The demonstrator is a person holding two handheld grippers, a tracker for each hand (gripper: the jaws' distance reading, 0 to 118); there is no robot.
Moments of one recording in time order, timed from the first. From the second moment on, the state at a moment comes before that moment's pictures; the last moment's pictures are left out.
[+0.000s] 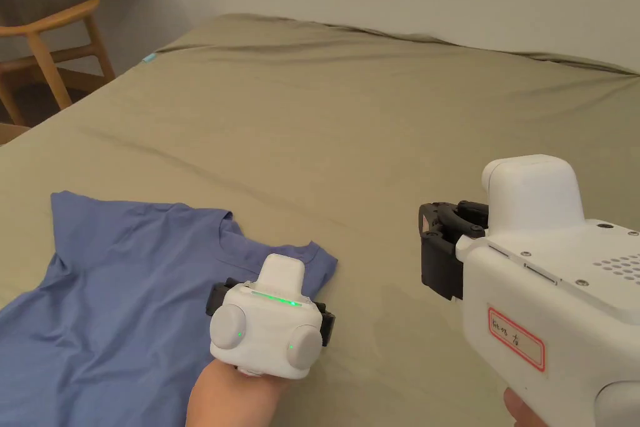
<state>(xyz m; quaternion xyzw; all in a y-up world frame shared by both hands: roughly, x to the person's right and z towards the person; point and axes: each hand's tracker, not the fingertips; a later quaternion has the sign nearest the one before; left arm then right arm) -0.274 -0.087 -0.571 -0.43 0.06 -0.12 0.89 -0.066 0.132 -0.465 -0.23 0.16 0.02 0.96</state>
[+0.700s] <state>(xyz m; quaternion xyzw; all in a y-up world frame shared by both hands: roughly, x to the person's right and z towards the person) -0.305 0.024 -0.562 -0.39 0.02 0.16 0.91 -0.016 0.161 -0.401 -0.23 0.12 -0.02 0.97</state>
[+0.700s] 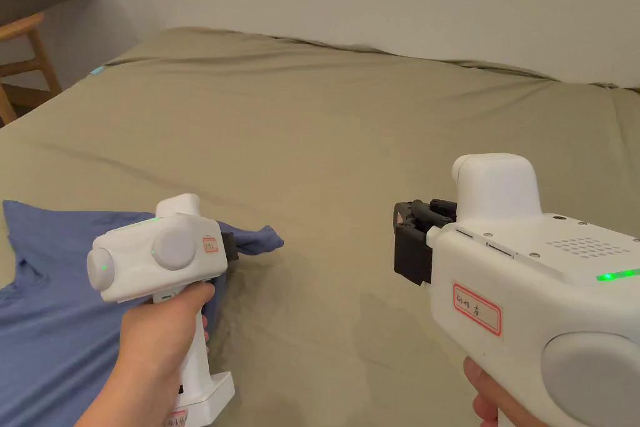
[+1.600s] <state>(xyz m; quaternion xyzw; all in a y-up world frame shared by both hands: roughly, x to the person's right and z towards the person) 0.272 -0.001 -0.280 -0.47 -0.46 -0.16 0.74 0.293 0.275 -0.186 -0.14 -0.24 0.00 0.96</state>
